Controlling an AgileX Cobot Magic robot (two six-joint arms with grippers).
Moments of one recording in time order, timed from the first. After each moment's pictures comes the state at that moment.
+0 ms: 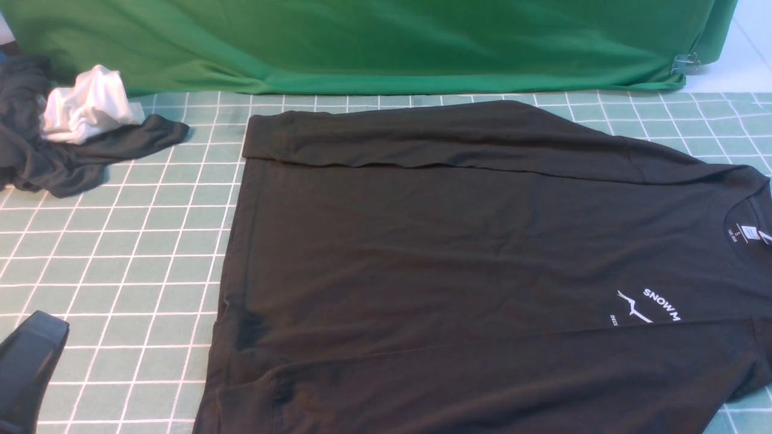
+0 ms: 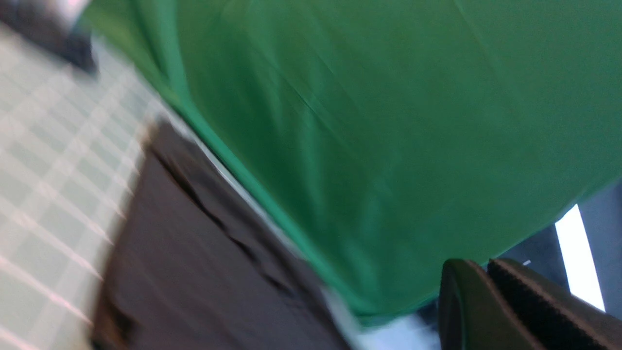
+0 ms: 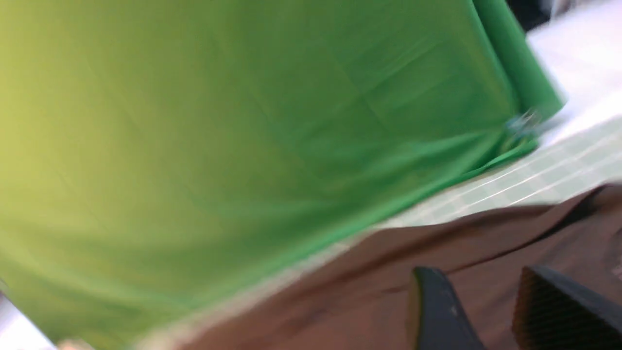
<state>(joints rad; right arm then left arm) 0.11 0.00 0.01 0.17 -0.04 0.57 -0.16 0.00 0.00 -0.60 -0.01 -0.52</state>
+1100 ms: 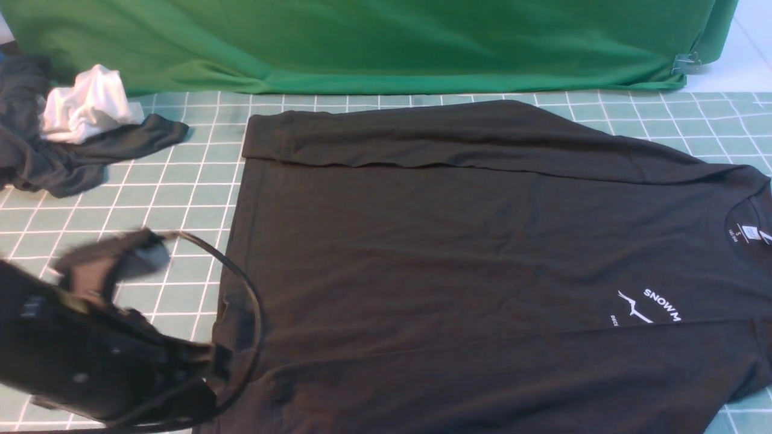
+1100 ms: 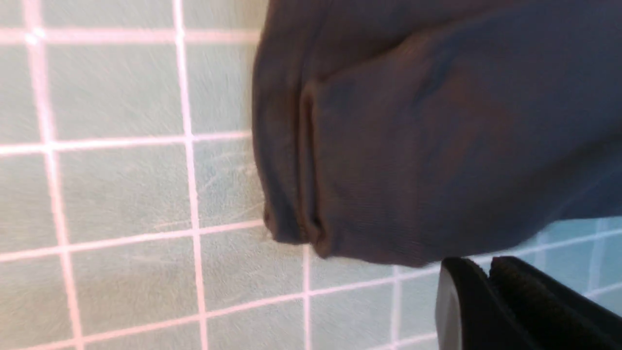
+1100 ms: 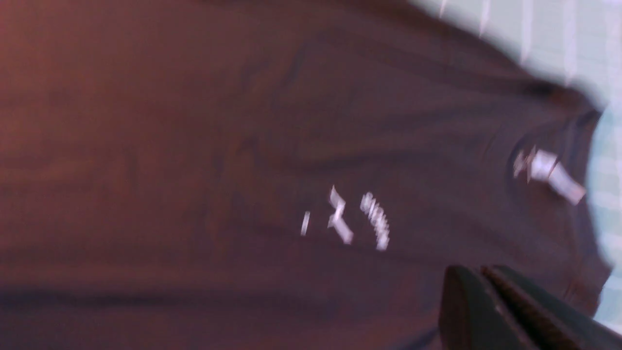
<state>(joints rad) 0.11 0.78 -0.81 0.18 0.91 -0.25 -0.16 1.20 -0.66 -0.41 0.96 0.00</state>
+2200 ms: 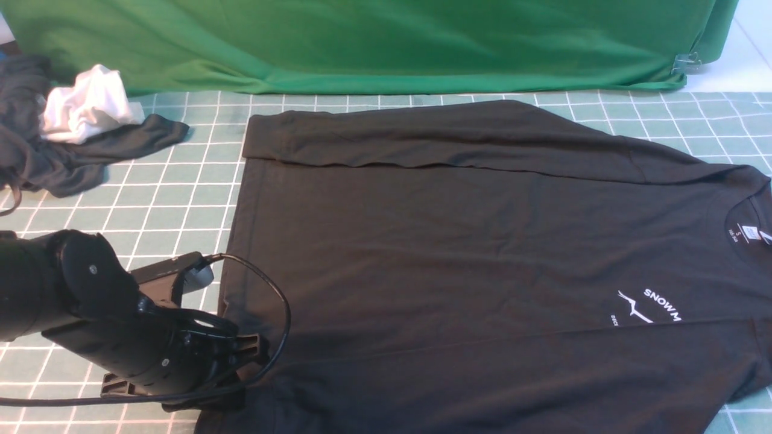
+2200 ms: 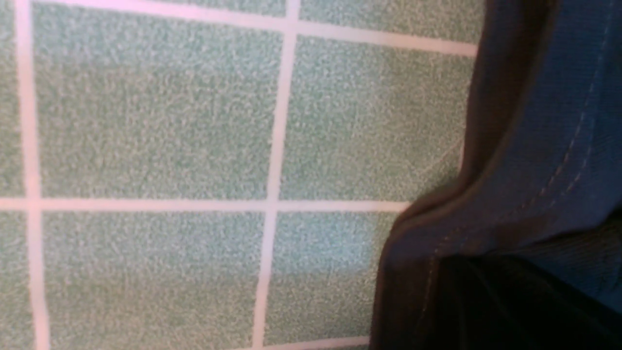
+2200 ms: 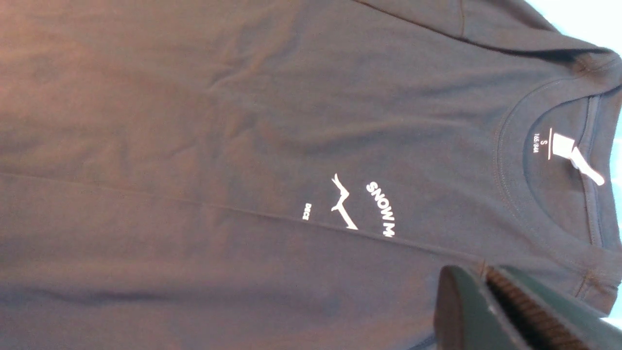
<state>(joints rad) 0.11 0.82 -0.81 0.18 0.87 -0.25 -0.16 1.52 -0.63 -0.45 0.60 0.02</state>
